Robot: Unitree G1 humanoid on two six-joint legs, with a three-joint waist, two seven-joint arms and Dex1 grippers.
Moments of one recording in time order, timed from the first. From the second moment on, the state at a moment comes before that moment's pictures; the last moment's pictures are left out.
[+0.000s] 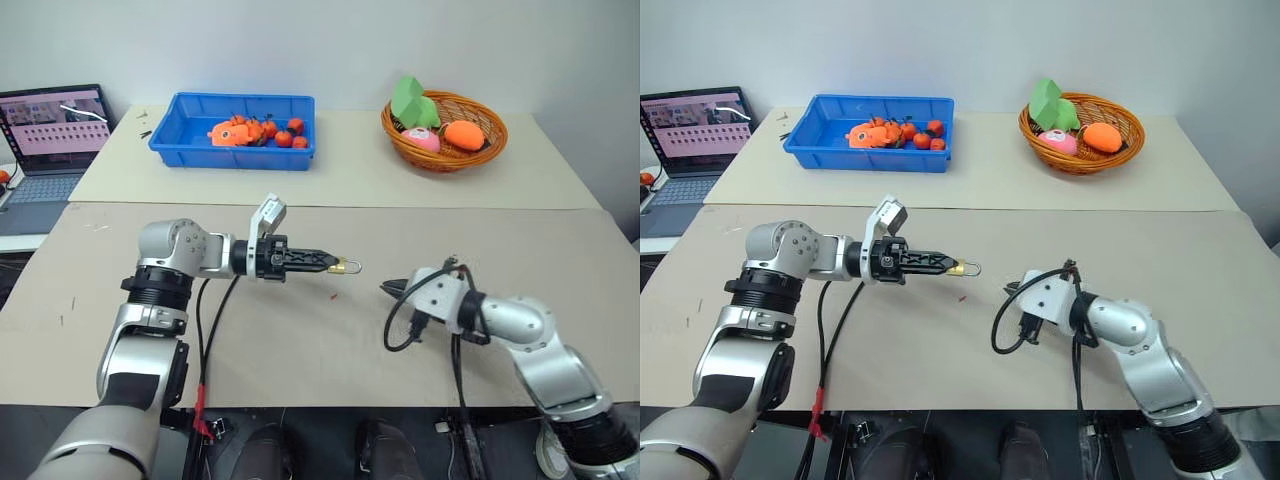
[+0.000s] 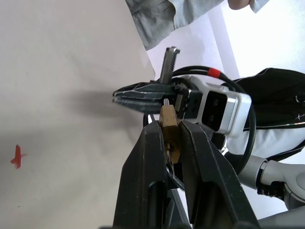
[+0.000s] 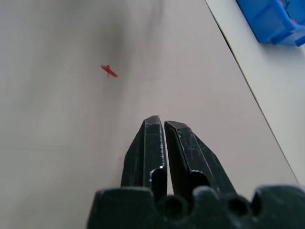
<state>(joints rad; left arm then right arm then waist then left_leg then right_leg) -0.93 0.43 -0.02 0.48 -0.75 1.42 -1.13 -0.19 -0.68 0.20 -0.43 -0.15 0.26 0.70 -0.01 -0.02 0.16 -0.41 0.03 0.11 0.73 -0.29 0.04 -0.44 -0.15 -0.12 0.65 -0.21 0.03</state>
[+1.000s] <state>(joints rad) -0.99 0.35 0.15 0.63 -0.75 1.46 -0.99 -0.04 -0.49 0.30 -0.44 -0.76 0.01 0.22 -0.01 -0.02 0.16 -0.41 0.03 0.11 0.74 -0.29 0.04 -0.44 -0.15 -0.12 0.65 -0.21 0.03</state>
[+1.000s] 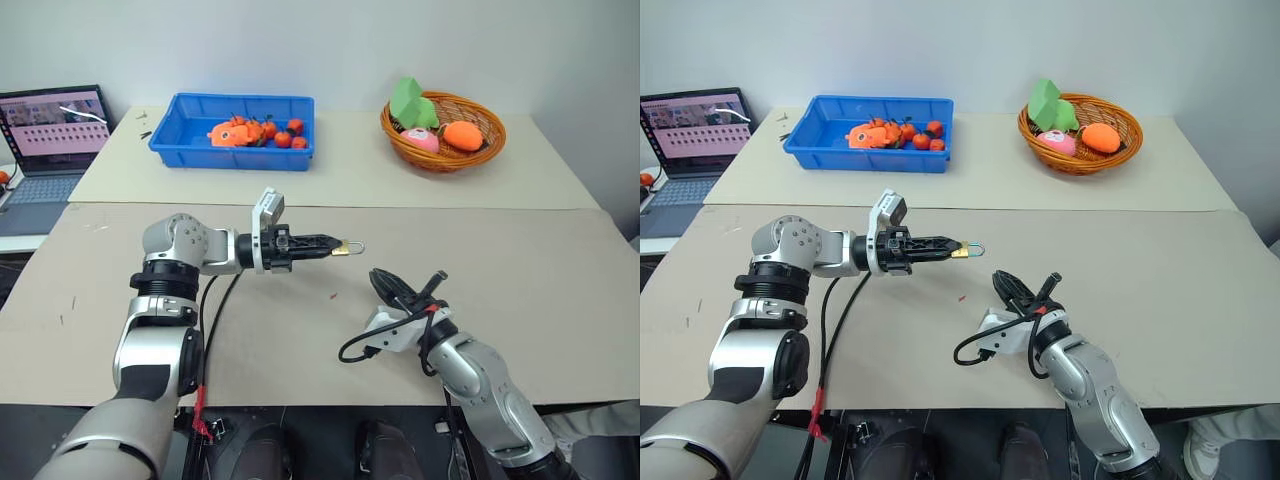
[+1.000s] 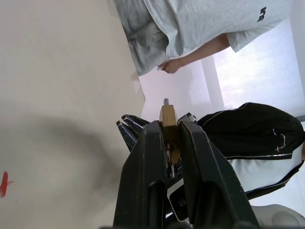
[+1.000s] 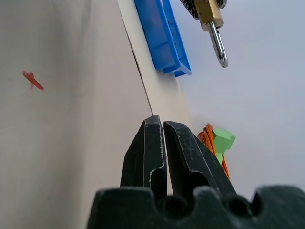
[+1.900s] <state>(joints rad) -0.99 0.34 0.16 0.62 -0.75 1.47 -0.98 -0.14 -0.46 0.34 -0.39 -0.89 -0.04 0.24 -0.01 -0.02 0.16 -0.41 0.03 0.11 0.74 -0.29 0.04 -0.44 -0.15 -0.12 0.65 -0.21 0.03</state>
